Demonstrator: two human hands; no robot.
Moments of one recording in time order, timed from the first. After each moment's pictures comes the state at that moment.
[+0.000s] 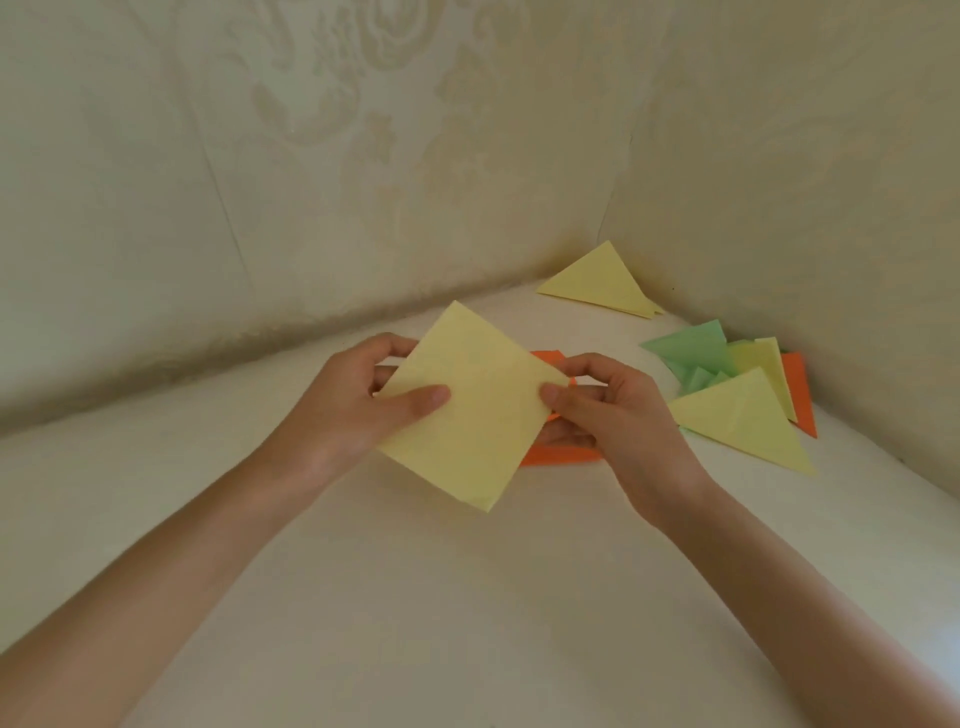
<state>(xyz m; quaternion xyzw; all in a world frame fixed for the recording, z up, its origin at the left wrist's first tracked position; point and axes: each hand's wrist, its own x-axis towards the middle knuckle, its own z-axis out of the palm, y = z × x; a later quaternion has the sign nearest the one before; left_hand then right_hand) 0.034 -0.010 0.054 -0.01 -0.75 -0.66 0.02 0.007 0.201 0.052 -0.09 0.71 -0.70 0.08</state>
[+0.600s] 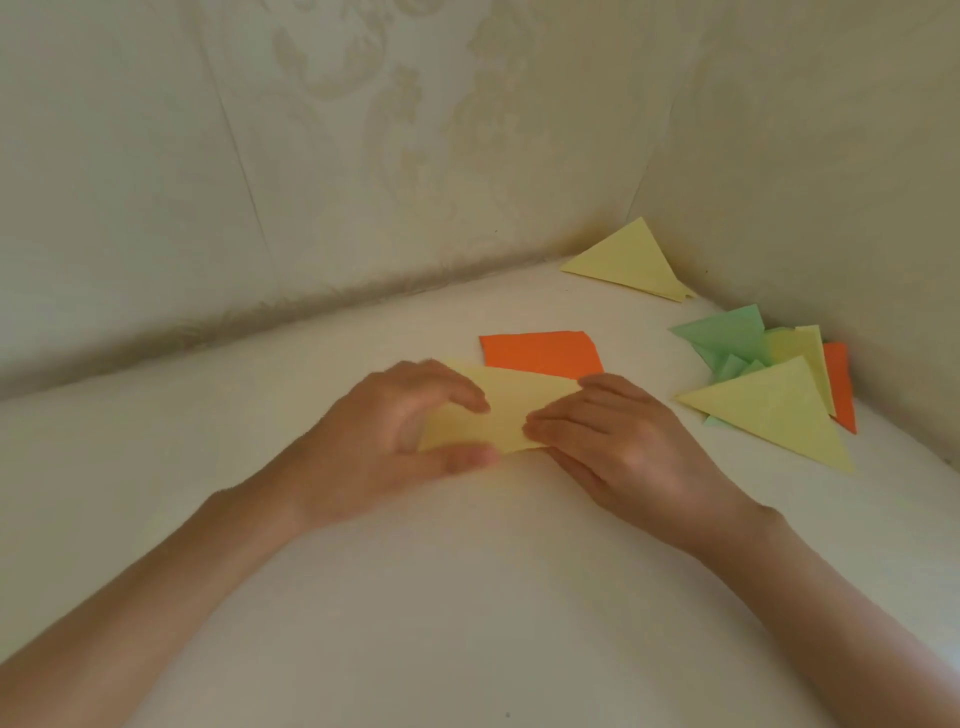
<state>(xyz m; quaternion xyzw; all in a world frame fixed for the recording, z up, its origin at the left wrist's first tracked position) 0.047 -0.023 0.028 -0.21 -0.89 -0.39 0.07 0.002 0.213 0.023 -0.51 0.82 -0.09 -0.26</state>
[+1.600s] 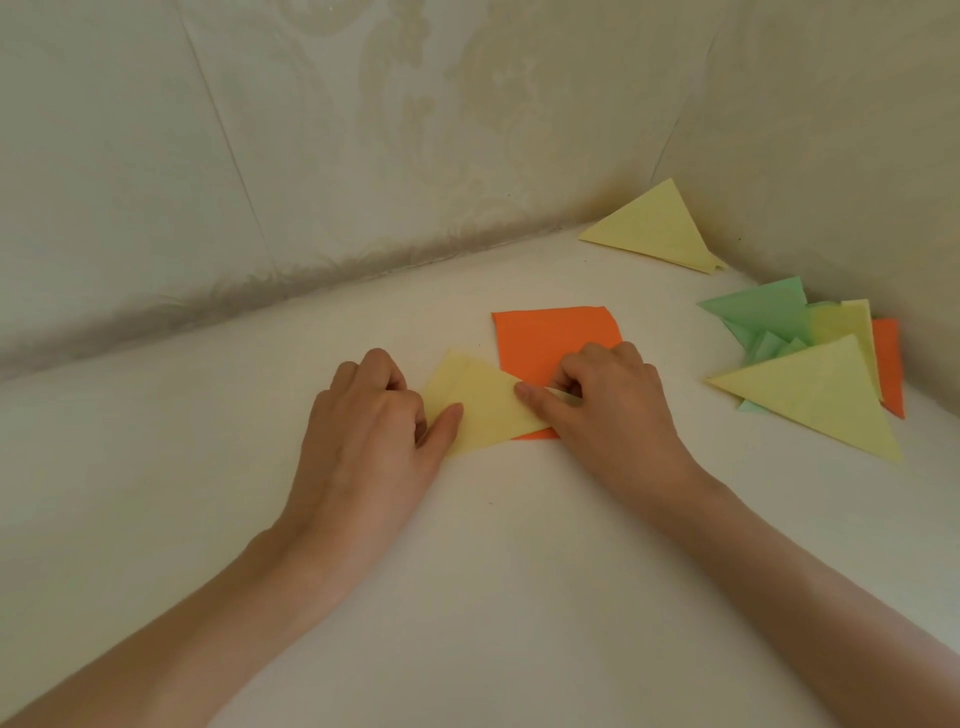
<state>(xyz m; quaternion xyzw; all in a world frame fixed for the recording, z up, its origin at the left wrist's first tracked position) 0.052 -0.009 -0.001 -0.01 -0.96 -0.20 0.20 -0.012 0.173 0.011 -0.16 0.96 -0.21 -0.04</state>
